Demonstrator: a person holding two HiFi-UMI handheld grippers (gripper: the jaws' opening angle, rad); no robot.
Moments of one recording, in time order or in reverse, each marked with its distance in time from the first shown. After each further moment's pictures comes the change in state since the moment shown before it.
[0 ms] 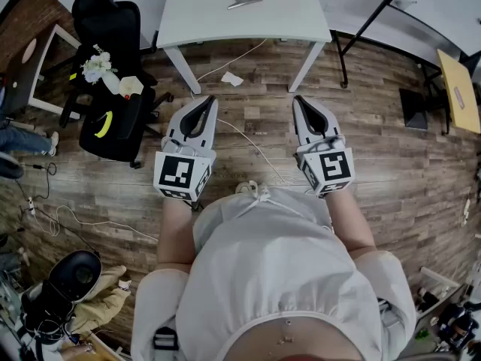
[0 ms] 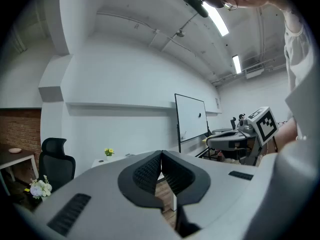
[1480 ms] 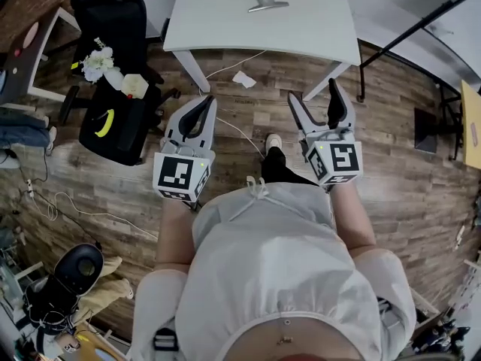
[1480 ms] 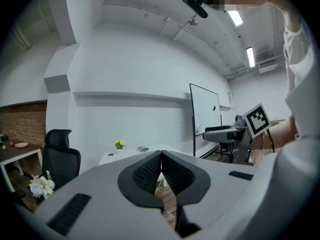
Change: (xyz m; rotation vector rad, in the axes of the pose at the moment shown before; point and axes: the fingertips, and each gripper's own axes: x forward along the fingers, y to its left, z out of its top) left arm 0.102 0.125 -0.051 -0.042 0.082 0.100; right arm 0.187 -0.065 -0.023 0.094 -0.011 -0.004
